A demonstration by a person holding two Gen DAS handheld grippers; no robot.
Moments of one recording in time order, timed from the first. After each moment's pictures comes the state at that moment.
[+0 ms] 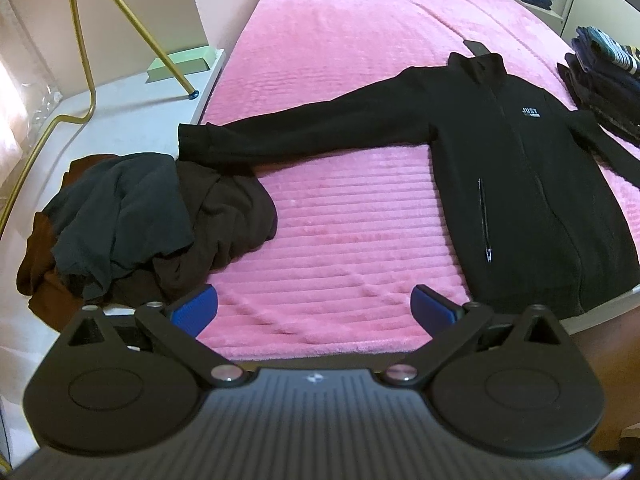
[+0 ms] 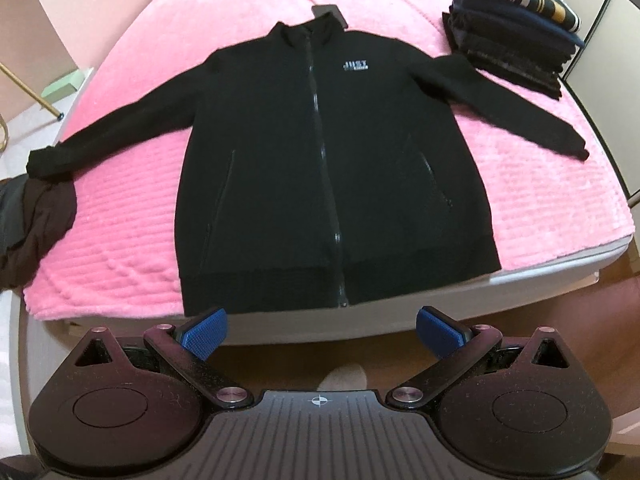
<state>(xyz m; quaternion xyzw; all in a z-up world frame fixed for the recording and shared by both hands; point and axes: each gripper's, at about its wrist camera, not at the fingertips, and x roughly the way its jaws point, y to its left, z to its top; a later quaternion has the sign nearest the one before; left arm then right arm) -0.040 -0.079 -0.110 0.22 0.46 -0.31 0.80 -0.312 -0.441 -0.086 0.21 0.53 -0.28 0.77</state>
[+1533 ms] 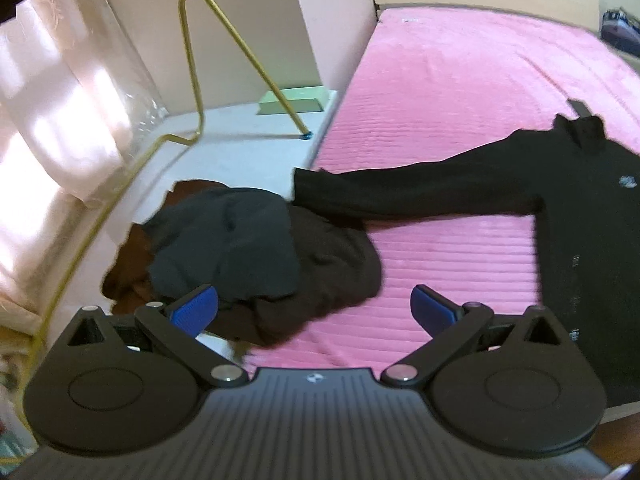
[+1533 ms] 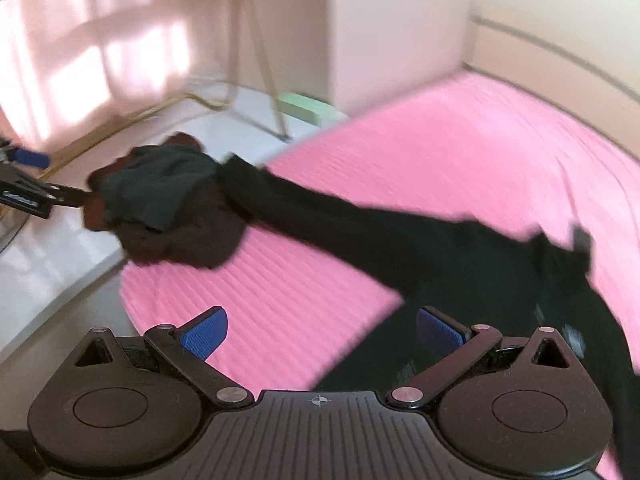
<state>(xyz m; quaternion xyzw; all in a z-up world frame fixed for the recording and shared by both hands) 0.011 -0.070 -0.077 0.22 0.39 -0.16 0.88 -0.114 -0.407 -0.067 -0.02 0.41 0.09 0.91</state>
